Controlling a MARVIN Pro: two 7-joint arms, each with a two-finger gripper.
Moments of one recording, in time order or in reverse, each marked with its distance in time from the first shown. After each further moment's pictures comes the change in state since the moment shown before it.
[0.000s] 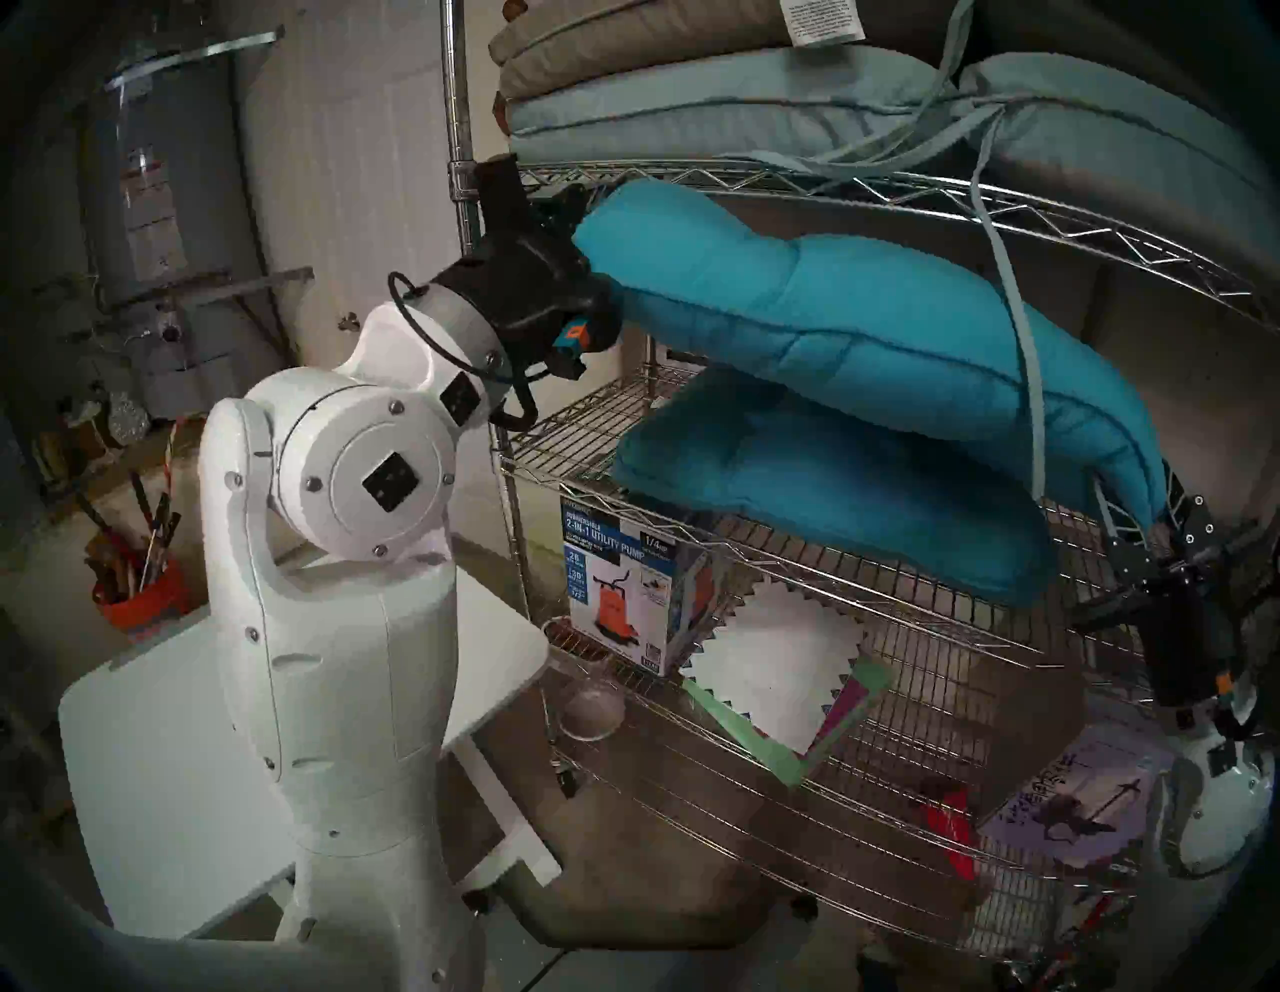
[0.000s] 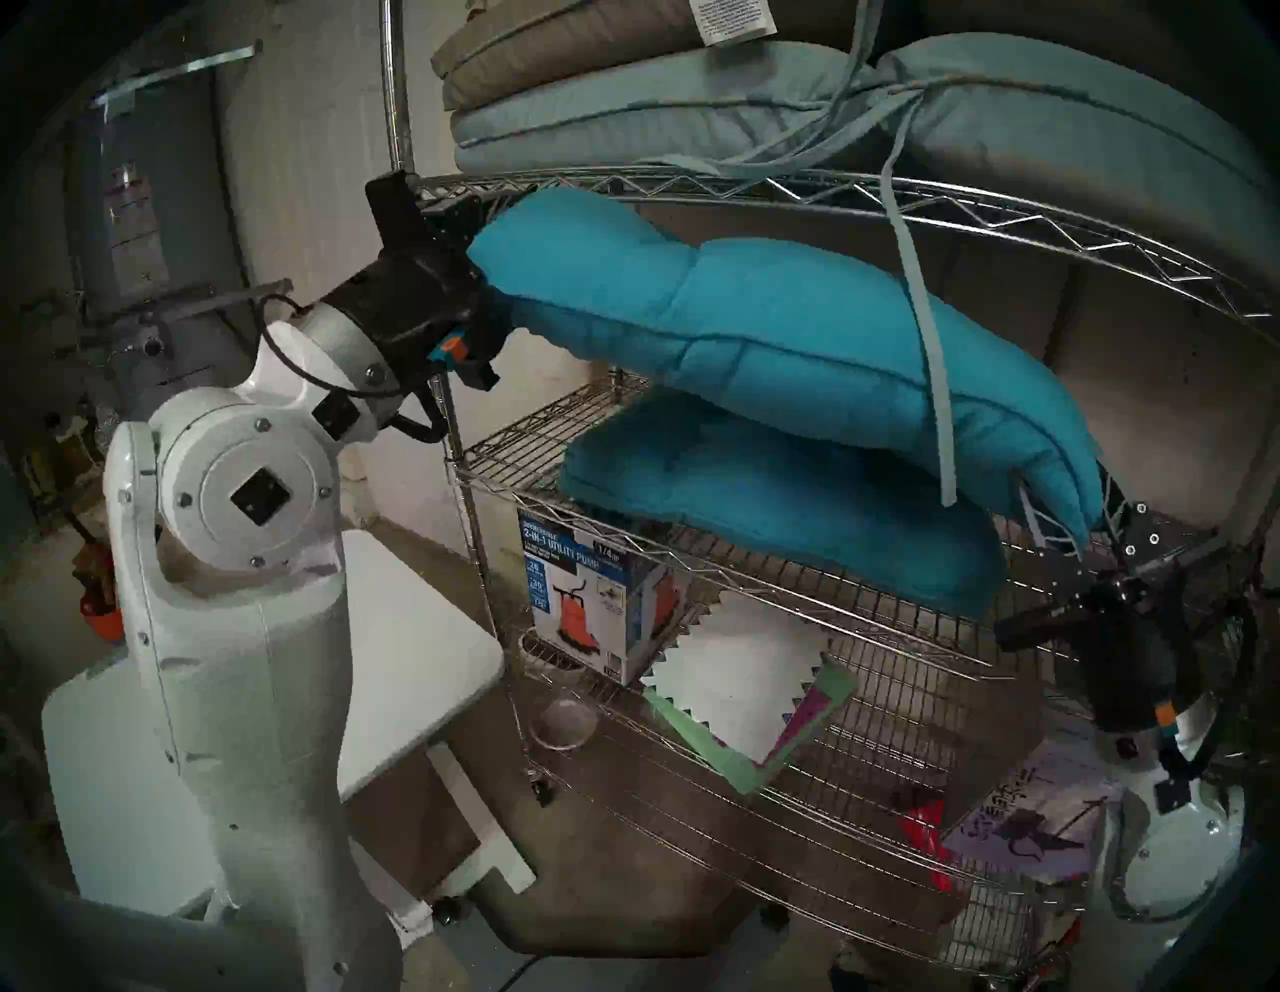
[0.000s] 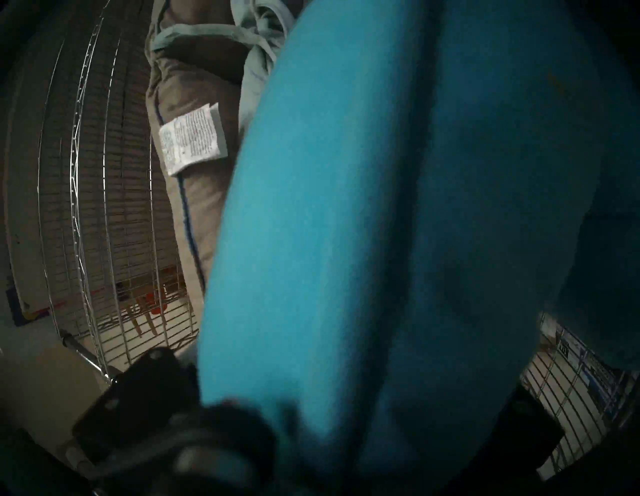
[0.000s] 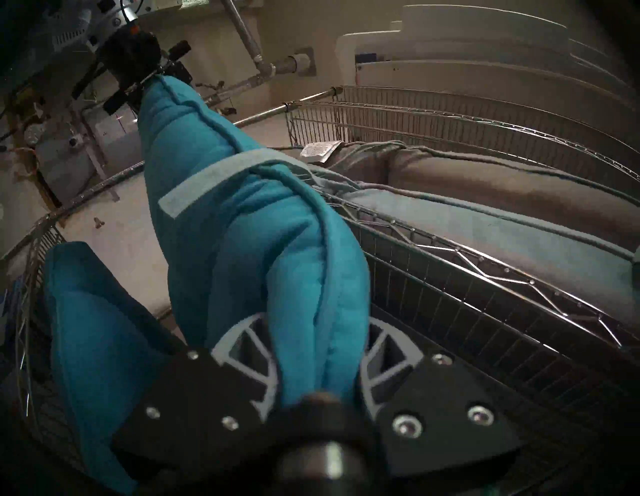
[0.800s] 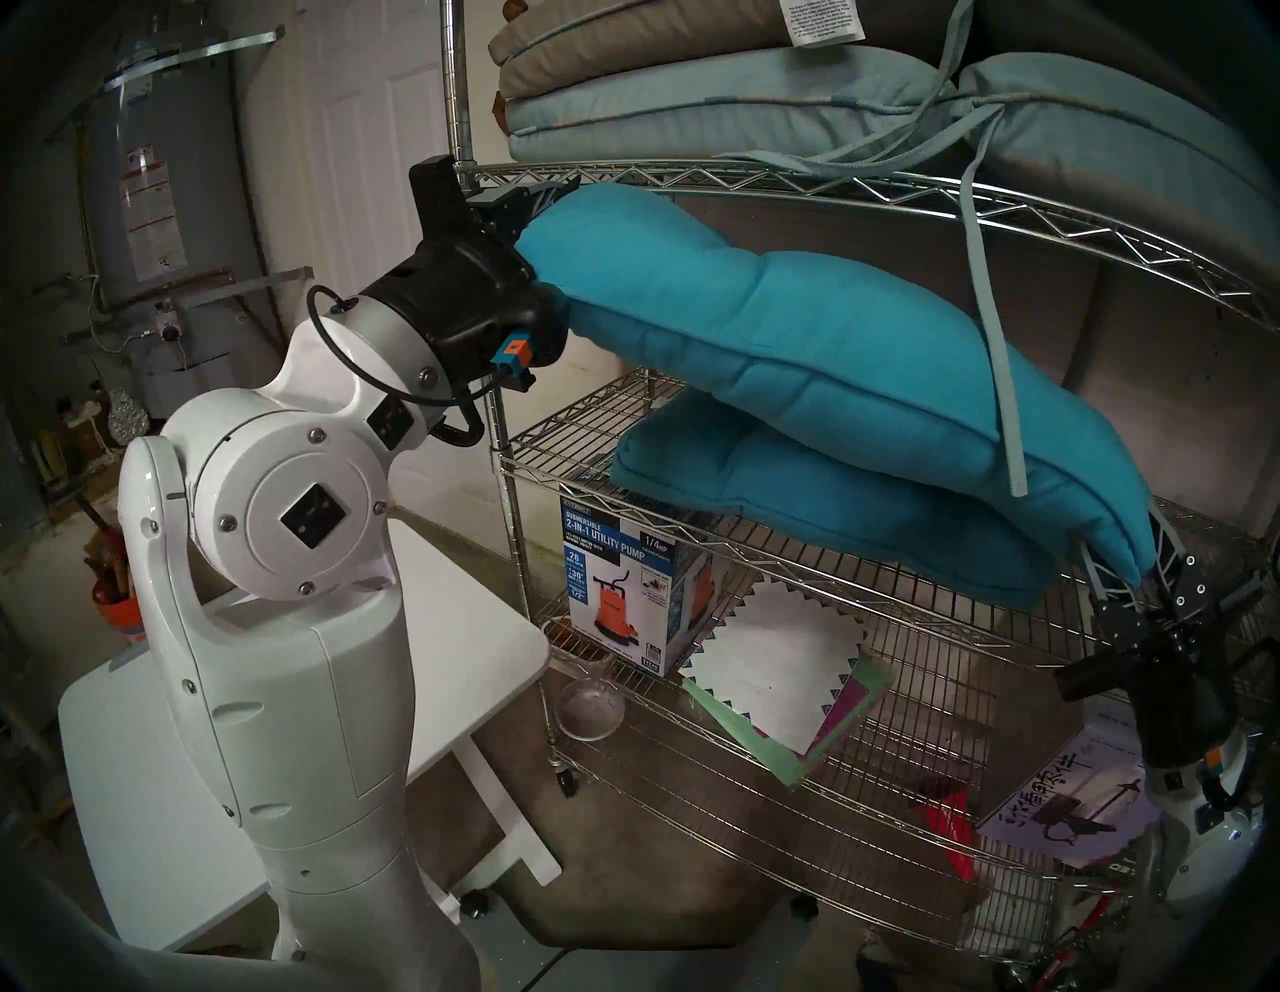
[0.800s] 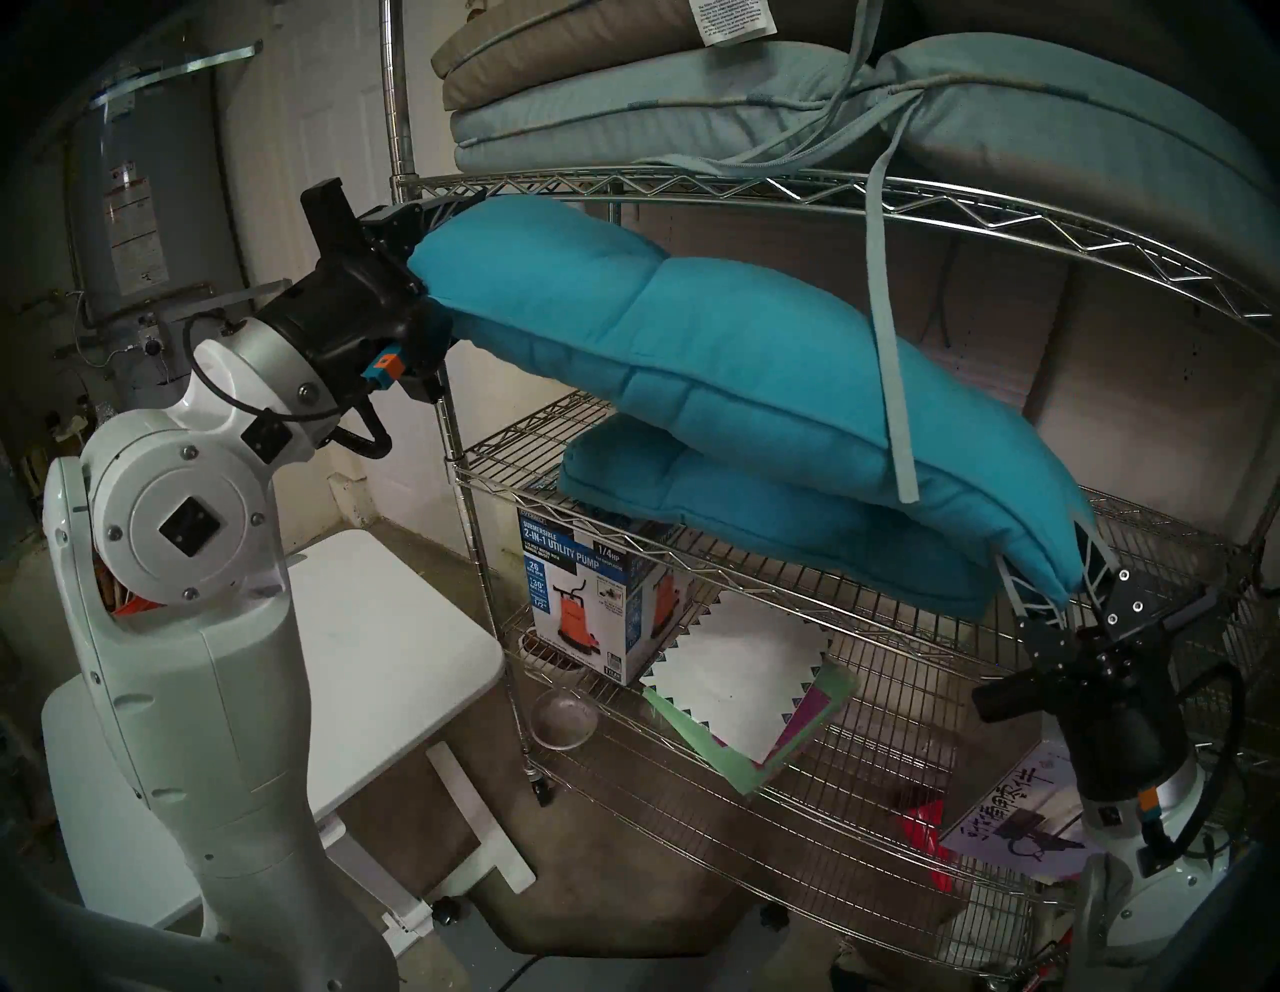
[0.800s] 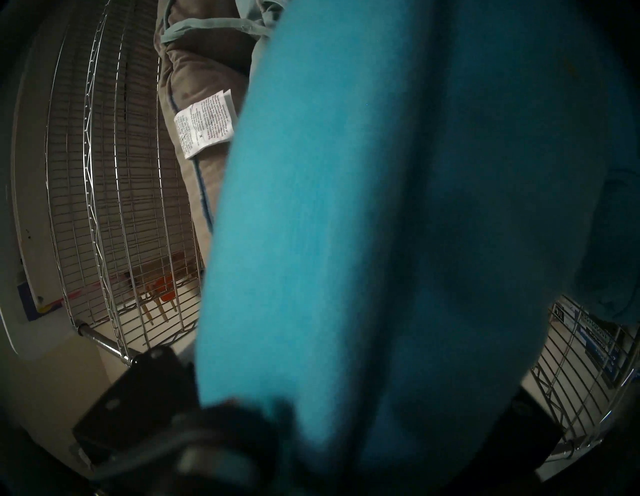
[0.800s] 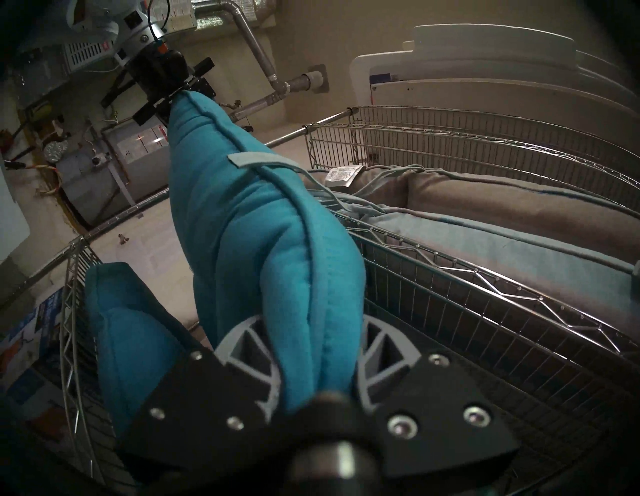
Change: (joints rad) left arm 0.045 0.001 -0.096 -0.080 -0.017 -0.034 -0.066; right arm -0.128 -0.062 -0.032 -0.016 0.008 -0.151 0.035
